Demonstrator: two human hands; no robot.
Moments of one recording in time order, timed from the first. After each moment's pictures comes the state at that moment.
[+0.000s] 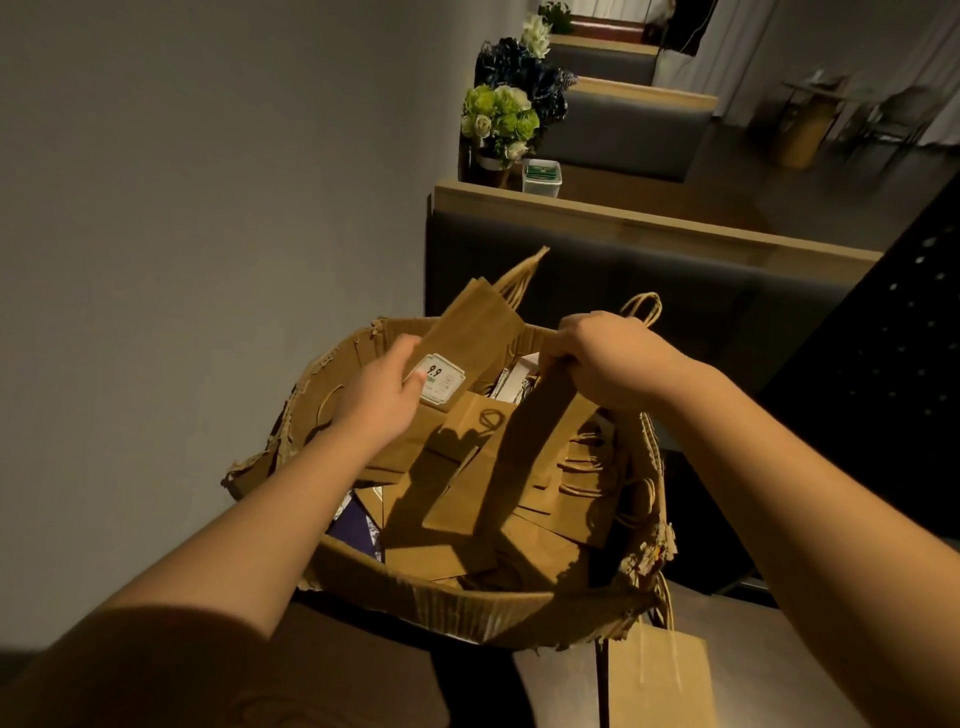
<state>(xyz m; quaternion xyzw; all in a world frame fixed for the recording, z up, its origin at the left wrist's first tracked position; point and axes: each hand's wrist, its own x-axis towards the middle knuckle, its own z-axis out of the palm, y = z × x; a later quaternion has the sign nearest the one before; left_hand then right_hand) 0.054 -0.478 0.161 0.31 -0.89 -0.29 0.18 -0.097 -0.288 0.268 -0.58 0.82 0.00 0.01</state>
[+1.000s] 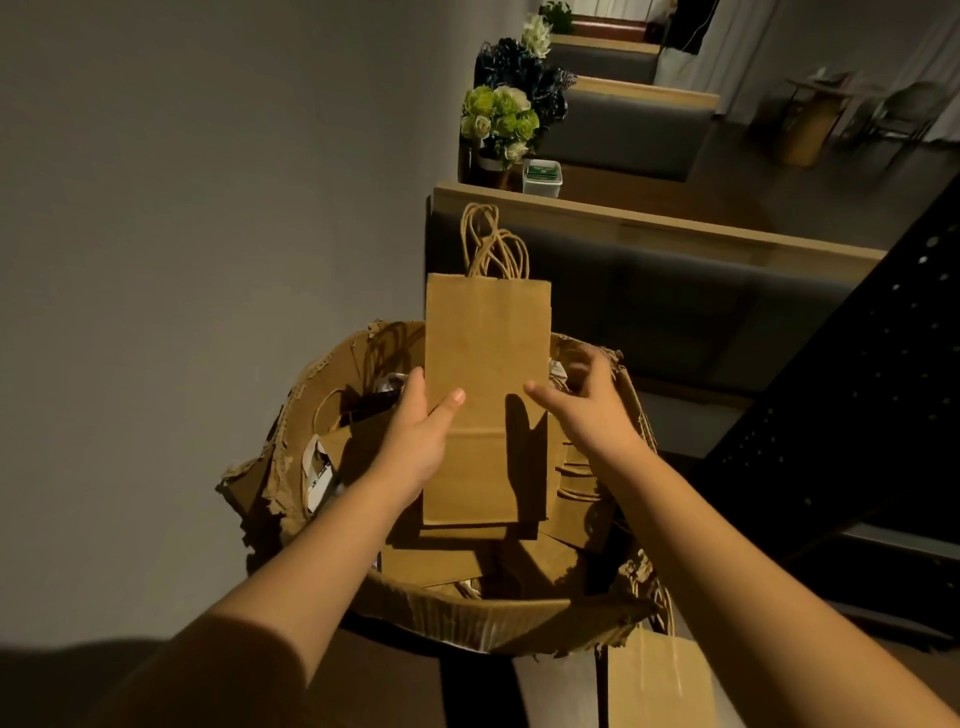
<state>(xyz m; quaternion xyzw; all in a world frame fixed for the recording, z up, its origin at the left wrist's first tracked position) 0.046 -0.421 0.150 0.30 -0.66 -0.66 0.21 -0.077 -0.285 0.192 -0.20 0.78 -0.55 0.23</state>
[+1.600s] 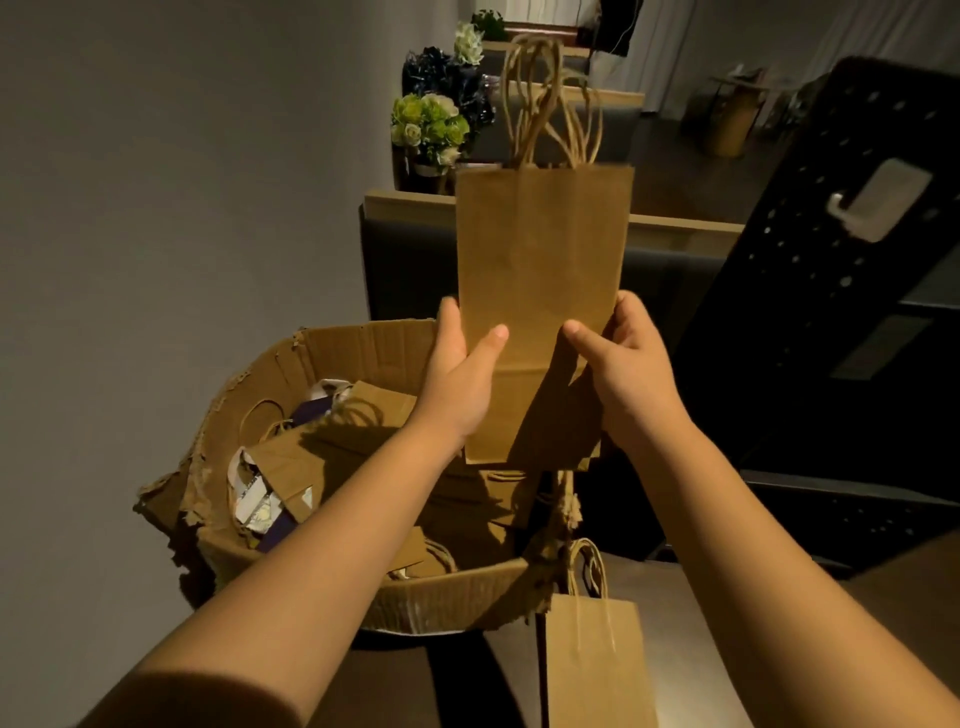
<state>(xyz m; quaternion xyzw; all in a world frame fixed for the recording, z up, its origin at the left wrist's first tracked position) -0.010 -0.314 0.237 0.20 -0.69 -0.65 0.25 -0.095 -0.198 0.252 -0.20 0.69 -0.69 0.09</state>
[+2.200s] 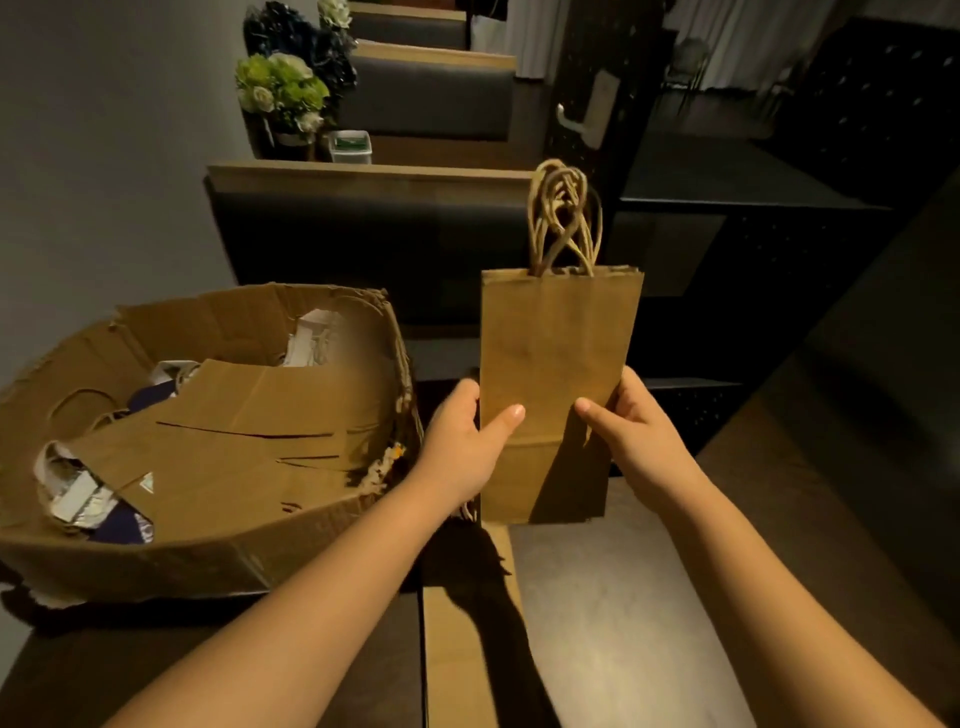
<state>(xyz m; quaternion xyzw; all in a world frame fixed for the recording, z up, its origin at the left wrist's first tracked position) -0.015 -0.142 0.179 0.12 -0.79 -0.59 0.11 -0.092 0.026 0.180 -0.18 0.73 -0.65 0.15</state>
